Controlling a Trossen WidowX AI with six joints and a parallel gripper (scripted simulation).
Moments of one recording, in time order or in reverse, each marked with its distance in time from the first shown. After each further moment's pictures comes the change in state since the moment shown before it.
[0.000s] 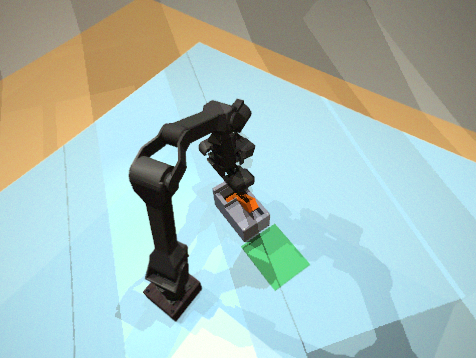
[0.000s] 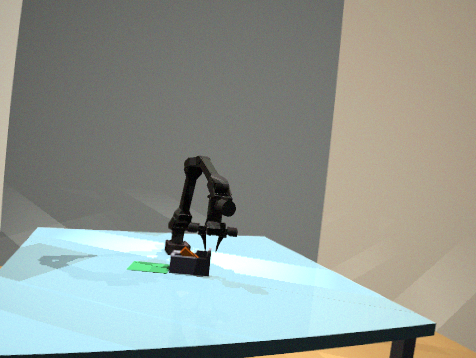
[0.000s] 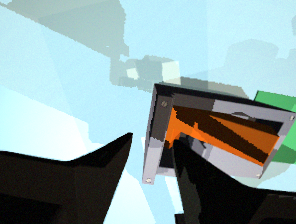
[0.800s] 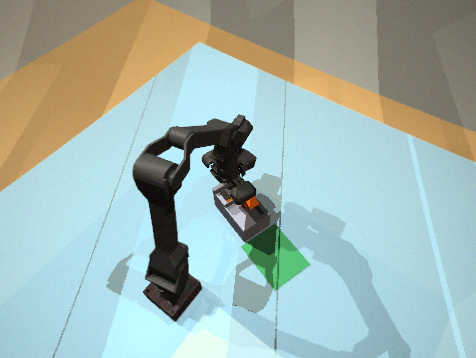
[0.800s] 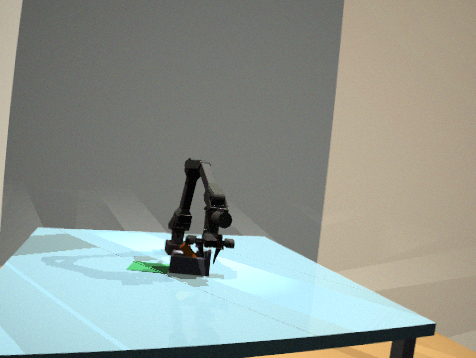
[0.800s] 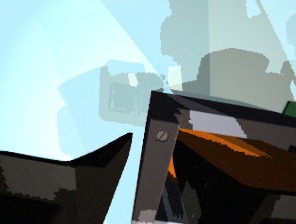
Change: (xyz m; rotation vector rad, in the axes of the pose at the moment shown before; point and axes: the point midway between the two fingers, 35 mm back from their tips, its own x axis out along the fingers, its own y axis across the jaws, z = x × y) arm 0.049 -0.006 0.002 -0.007 -0.025 0.015
